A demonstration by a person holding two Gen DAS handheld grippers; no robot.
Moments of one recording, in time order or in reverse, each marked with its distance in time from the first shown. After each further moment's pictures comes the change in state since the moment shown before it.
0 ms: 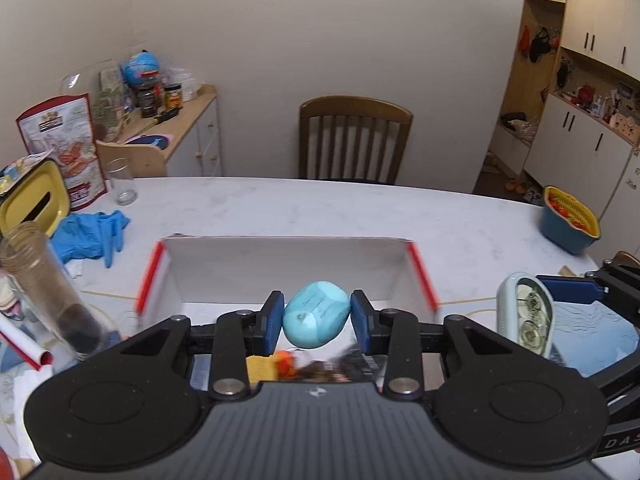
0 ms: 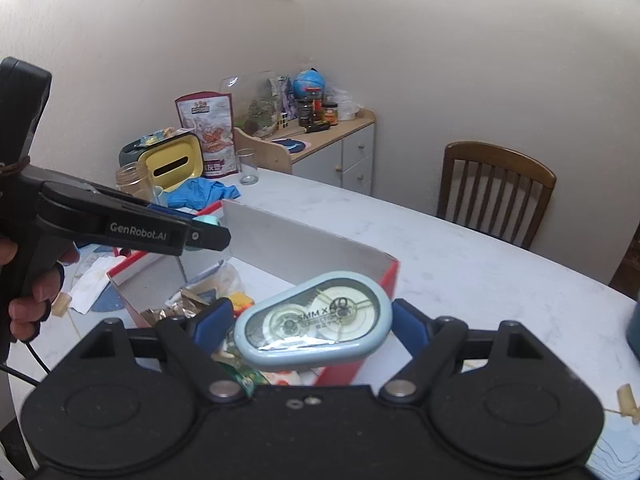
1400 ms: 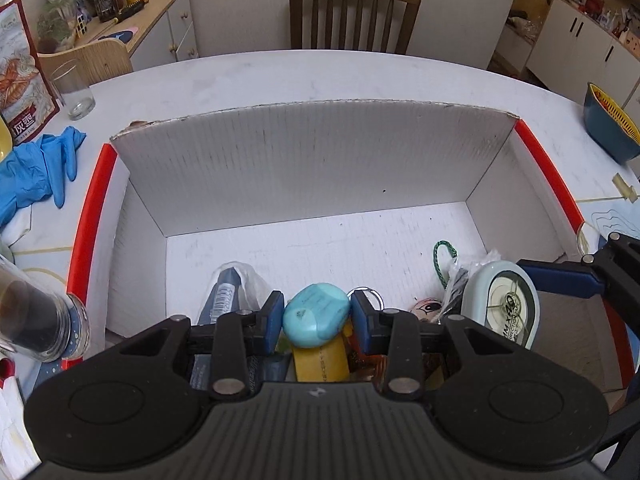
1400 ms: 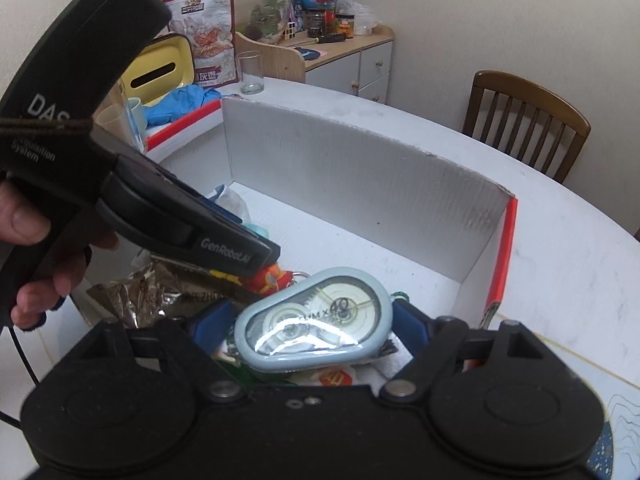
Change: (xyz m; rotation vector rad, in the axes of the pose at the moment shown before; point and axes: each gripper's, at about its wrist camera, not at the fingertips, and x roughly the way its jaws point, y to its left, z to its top) left arm 0.141 0.045 -0.022 0.081 0.348 -0.047; right arm 0.131 0.054 -0.018 -0.007 0.239 -0.033
